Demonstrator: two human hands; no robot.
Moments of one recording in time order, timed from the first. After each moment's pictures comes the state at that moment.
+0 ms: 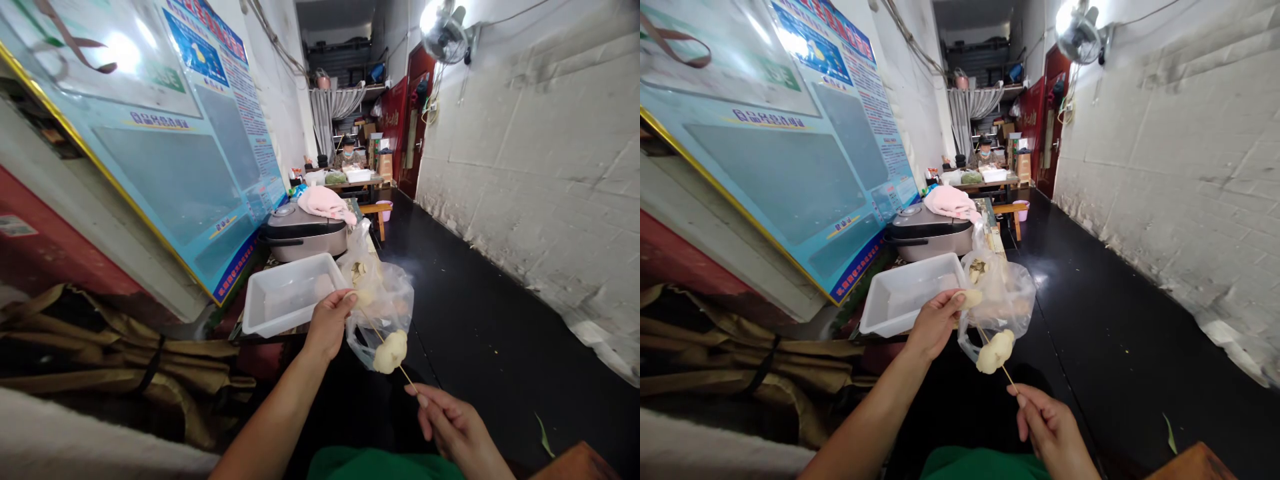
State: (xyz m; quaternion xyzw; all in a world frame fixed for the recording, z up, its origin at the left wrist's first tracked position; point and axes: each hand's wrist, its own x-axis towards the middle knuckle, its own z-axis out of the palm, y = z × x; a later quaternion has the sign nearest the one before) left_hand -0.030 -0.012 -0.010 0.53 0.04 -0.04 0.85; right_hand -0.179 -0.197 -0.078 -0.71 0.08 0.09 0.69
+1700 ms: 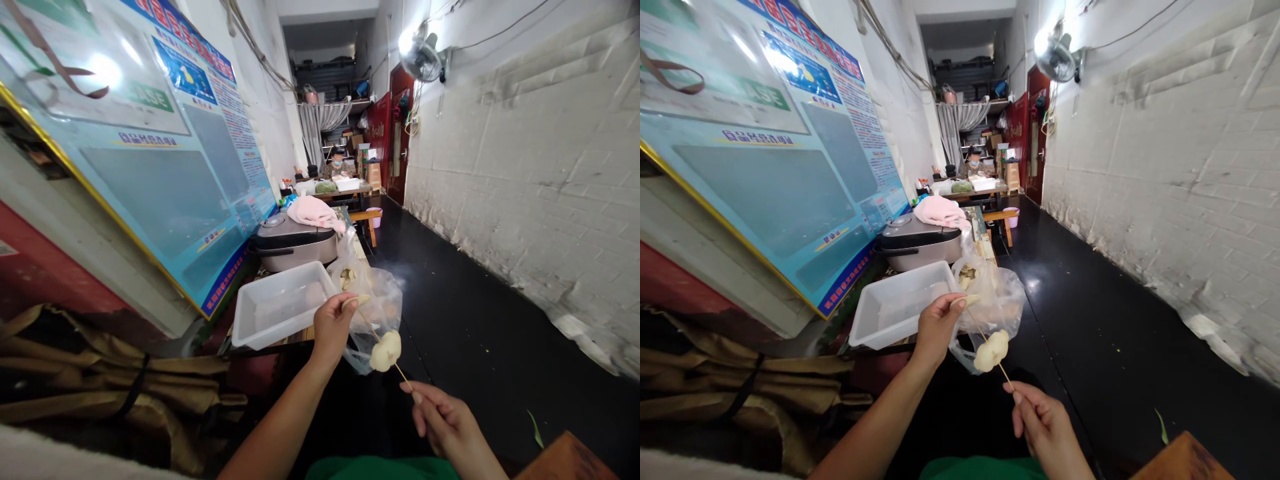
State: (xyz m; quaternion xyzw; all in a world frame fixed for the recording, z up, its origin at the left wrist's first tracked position) left_hand -0.037 -0.031 -0.019 0.70 -0.06 0.11 0.70; right_hand -0.187 -0.201 -0.079 -0.68 0.09 0.06 0.72
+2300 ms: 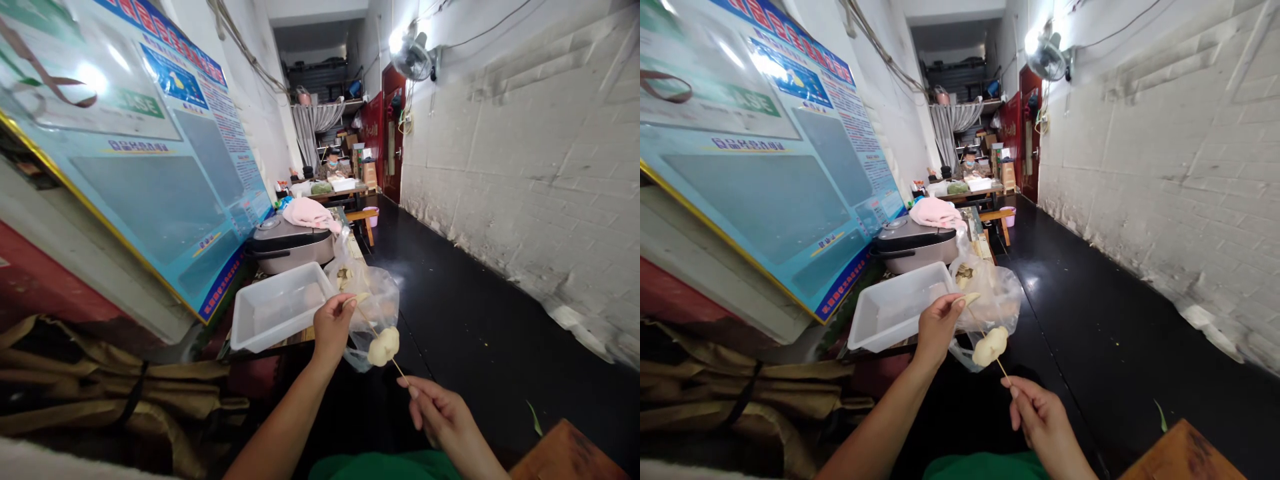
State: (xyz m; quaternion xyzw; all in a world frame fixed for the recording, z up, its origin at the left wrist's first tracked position) left_hand -0.042 -0.038 -0.016 0.71 -0.06 0.10 0.69; right_hand -0.187 -0.200 -0.081 -0.68 0.09 0.05 0.72
